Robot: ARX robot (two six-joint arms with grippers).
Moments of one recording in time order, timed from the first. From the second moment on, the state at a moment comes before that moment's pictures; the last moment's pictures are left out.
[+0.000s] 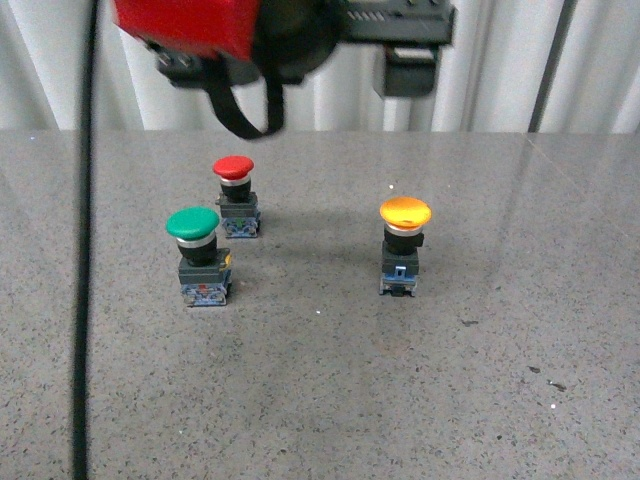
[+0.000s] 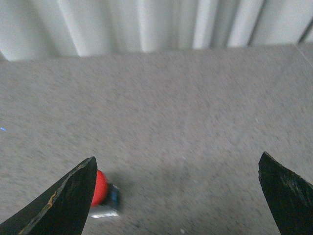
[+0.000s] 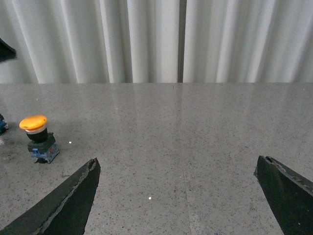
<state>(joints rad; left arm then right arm) -0.57 1.78 1.27 0.08 -0.45 -0.17 0.00 0.00 0.01 0.00 0.00 0.00</state>
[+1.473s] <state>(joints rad) 0.00 0.44 0.04 0.40 0.00 0.00 0.00 0.00 0.01 0.00 0.00 0.00</state>
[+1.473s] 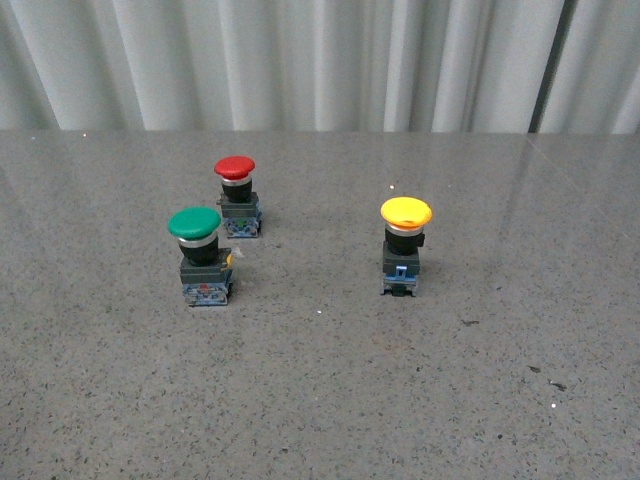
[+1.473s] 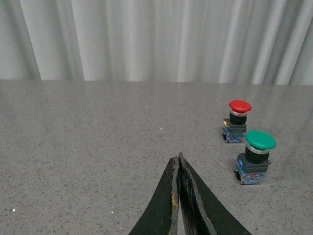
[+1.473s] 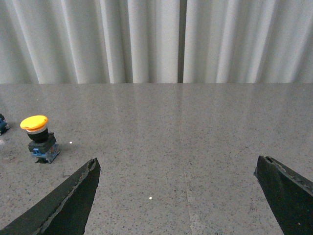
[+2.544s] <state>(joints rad) 0.00 0.21 0.01 0.22 0.00 0.00 0.00 0.00 0.01 0.00 0.00 0.00</state>
